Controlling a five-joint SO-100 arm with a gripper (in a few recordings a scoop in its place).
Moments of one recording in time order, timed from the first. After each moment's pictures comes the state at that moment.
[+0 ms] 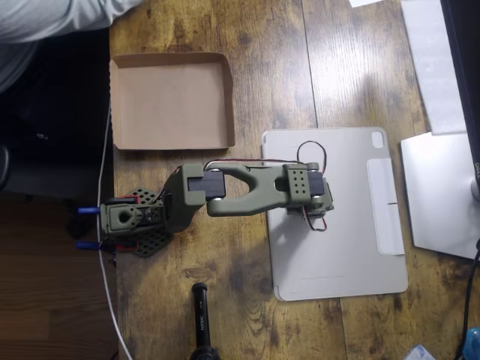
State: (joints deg) arm 11.4 90.7 92.5 64.3 -5.2
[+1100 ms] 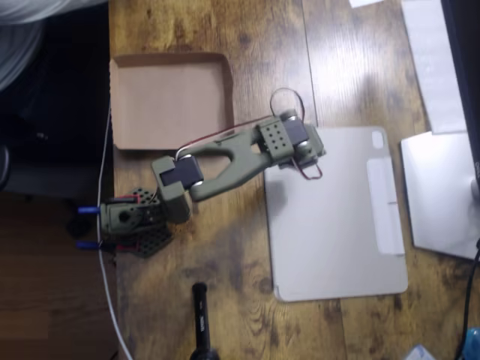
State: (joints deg) arm -9.6 105.7 89.8 77.0 1.3
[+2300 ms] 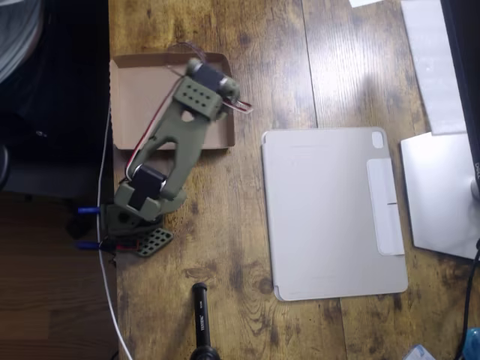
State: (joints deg) arm -51.0 122.7 97.8 91.7 4.5
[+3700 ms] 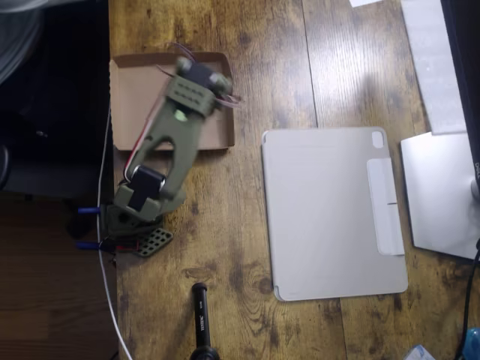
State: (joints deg) arm -37.0 123.6 101.3 89.9 1.5
